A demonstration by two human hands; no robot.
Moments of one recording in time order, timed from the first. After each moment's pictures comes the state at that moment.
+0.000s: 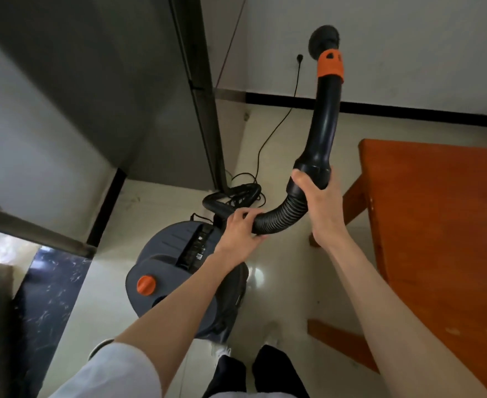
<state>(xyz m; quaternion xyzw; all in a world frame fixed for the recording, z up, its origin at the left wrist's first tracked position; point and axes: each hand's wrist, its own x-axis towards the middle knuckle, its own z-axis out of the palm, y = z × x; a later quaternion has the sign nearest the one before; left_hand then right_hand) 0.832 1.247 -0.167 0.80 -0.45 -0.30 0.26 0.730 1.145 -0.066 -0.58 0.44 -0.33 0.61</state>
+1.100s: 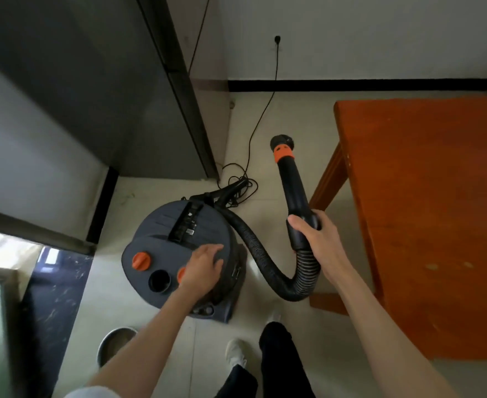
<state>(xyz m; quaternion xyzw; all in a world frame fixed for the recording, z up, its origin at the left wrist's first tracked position) 0.788 1.362 -0.223 0.84 -0.40 -0.33 0.15 0.608 1.210 -0.126 -0.55 0.53 -0.16 0.62</state>
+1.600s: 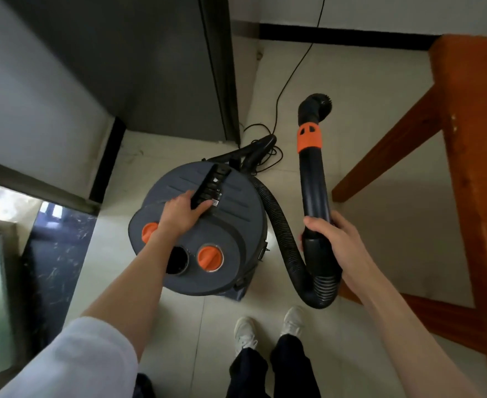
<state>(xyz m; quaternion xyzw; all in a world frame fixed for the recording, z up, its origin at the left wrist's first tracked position) 0.929 1.367 -0.315 0.89 -0.32 -0.31 0.13 0.668 1.248 -0.212 -0.49 0.52 -0.08 0.69</state>
